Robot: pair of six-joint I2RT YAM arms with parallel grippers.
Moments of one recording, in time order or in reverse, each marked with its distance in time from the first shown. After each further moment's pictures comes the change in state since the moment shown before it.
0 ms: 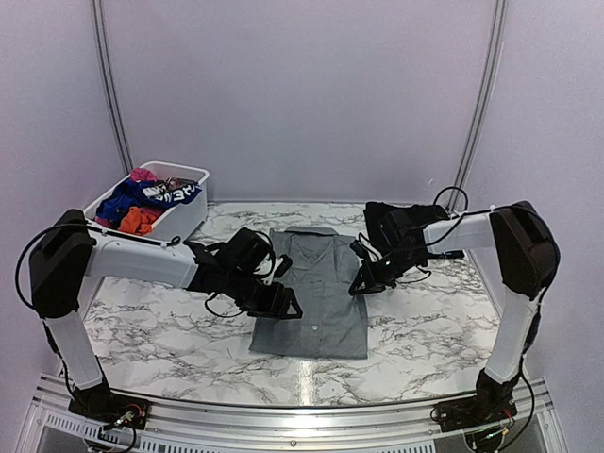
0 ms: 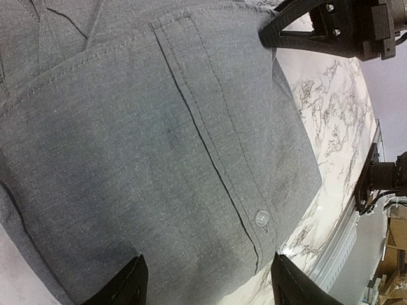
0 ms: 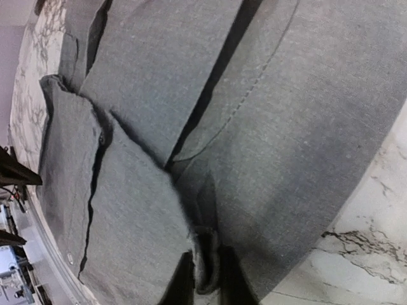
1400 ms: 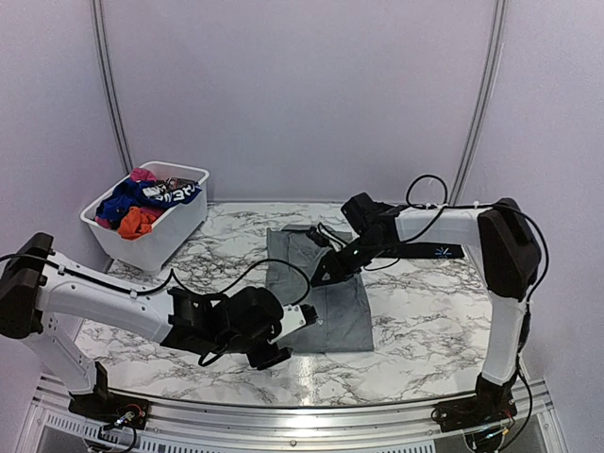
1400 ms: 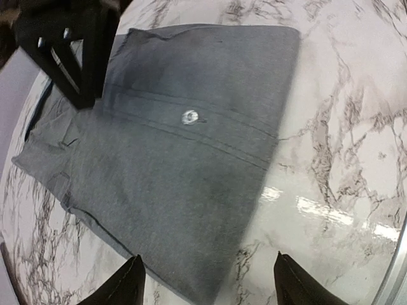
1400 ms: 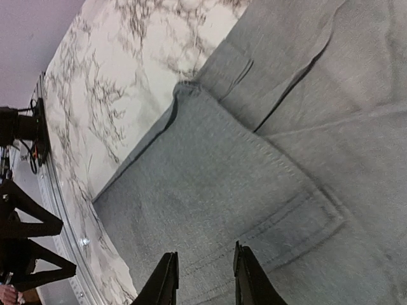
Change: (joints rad) left arm -0.367 -0.217 -0.187 0.012 -0.642 0.681; right arm 0.165 0.061 0.275 -0.123 -0.058 -0.152
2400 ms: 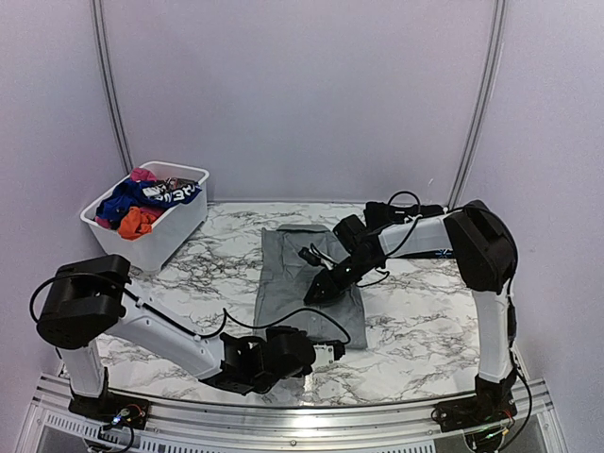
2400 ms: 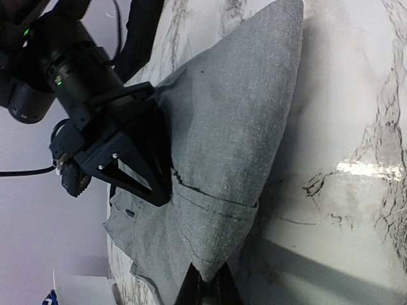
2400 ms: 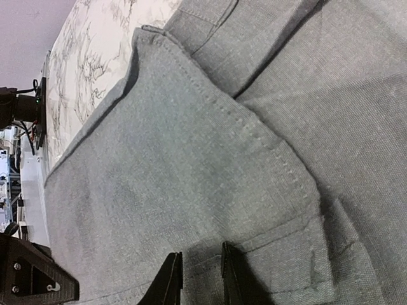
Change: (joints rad) left arm -0.138 0.344 0.020 0.450 -0.454 0.499; right arm 0.020 0.201 -0.012 0.110 -0.110 -0.059
